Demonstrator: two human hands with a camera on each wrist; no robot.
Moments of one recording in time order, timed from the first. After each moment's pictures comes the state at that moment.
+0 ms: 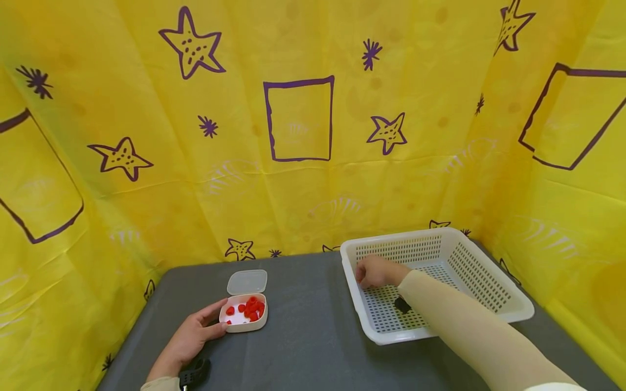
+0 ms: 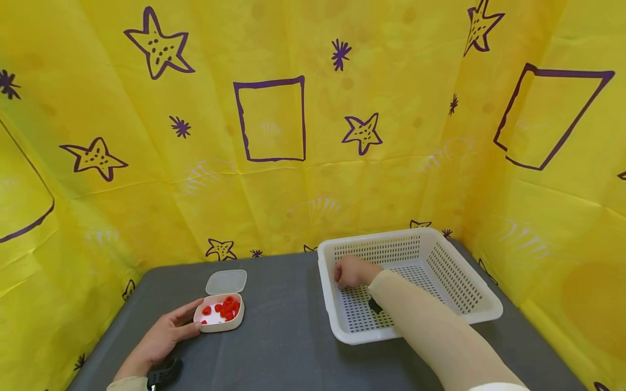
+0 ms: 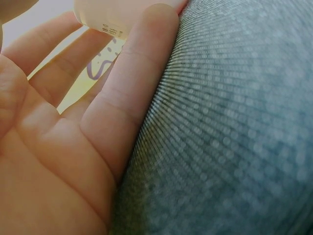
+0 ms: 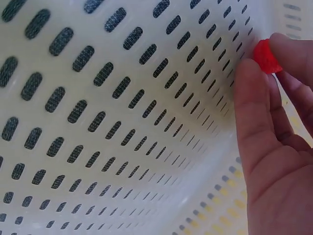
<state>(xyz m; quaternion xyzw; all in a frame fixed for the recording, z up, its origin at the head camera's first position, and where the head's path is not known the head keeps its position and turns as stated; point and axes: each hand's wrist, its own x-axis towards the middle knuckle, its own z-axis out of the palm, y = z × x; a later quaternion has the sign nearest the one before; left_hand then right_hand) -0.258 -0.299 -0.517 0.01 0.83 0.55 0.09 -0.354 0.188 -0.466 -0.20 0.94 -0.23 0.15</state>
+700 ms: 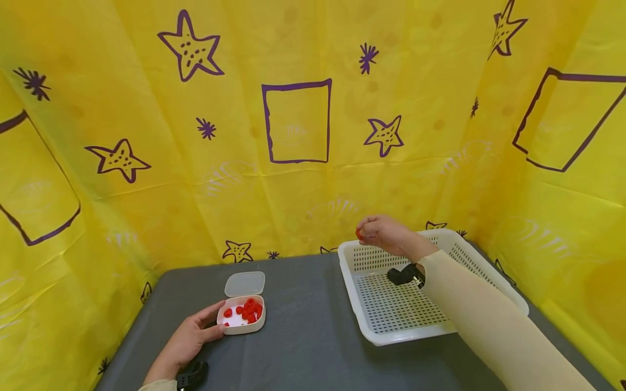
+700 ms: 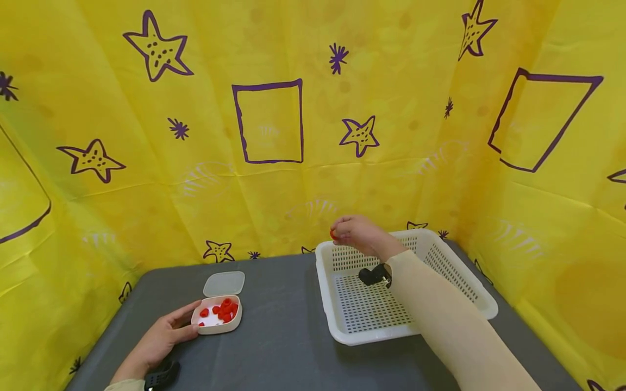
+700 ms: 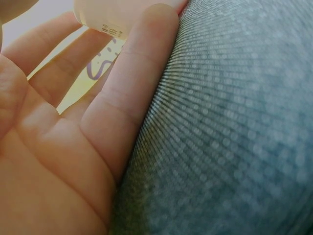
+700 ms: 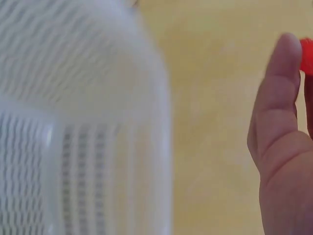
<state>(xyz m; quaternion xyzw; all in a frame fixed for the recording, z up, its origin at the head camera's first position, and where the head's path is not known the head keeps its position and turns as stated) -0.256 -0.299 -0.517 0.01 0.83 0.55 0.09 -0.354 0.205 -0.368 -0.10 0.69 -0.70 0.16</state>
